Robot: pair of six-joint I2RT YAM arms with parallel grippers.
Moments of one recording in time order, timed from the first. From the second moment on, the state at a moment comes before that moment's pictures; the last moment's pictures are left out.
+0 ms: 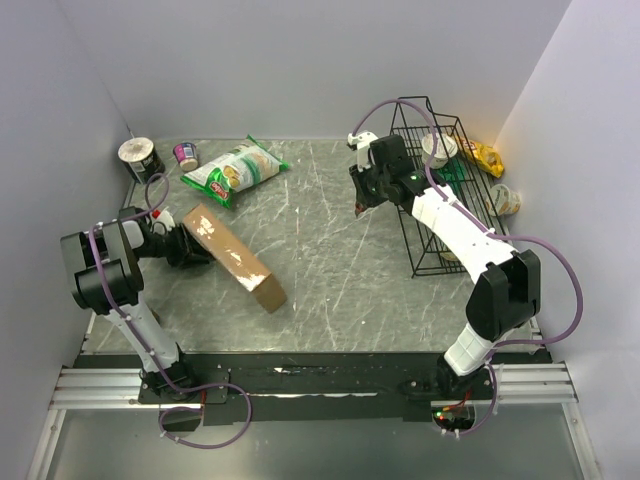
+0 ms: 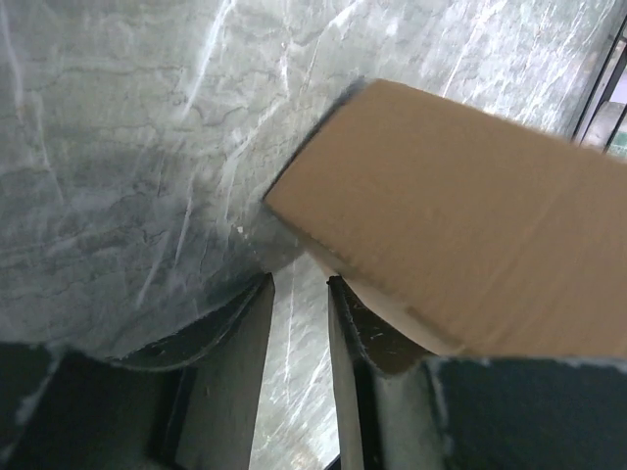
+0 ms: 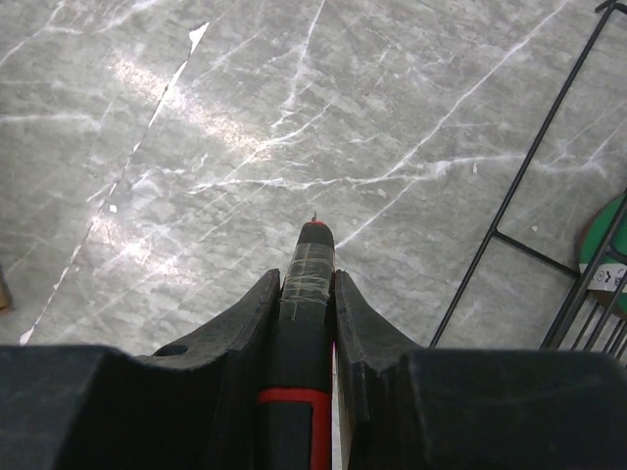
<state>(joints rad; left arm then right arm) 0.38 1.88 1.01 -0.47 0.83 -0.07 0.44 1.64 1.51 -0.61 -0.03 -0.10</state>
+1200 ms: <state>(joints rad) 0.38 1.88 1.05 -0.51 0.80 -0.11 0.45 1.64 1.51 -0.60 -0.03 -0.09</state>
